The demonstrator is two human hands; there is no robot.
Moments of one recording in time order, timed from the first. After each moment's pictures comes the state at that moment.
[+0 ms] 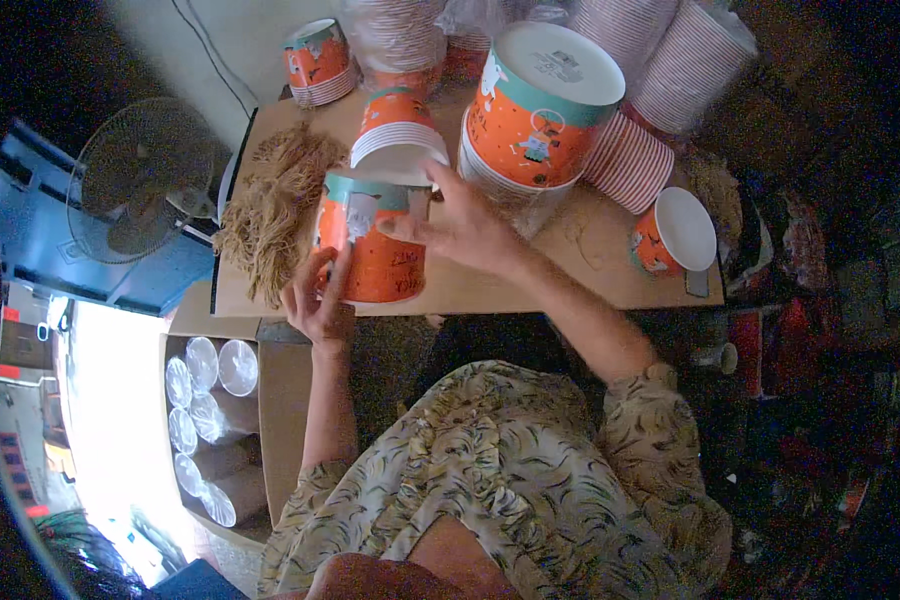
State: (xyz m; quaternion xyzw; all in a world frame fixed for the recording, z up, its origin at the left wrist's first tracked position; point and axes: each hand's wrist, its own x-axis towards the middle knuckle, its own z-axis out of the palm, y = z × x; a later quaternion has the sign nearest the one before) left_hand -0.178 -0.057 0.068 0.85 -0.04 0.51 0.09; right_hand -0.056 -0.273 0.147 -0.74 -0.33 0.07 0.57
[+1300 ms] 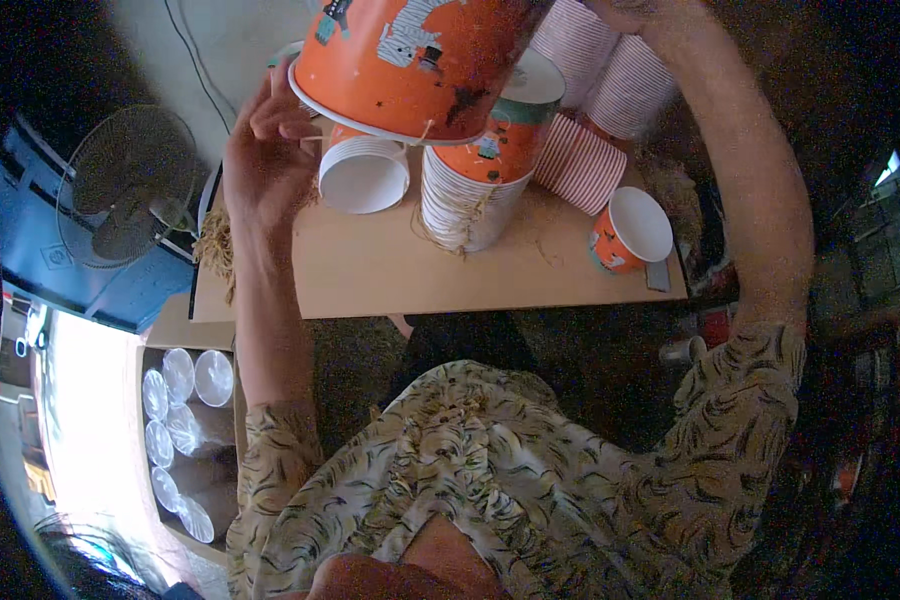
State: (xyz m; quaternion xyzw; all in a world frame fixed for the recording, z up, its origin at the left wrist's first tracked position) left_hand -0.080 -0.066 0.246 0.11 -0.21 -0.08 0.97; right_hand -0.033 -0.349 0.441 -0.84 -0.37 0.04 0.38
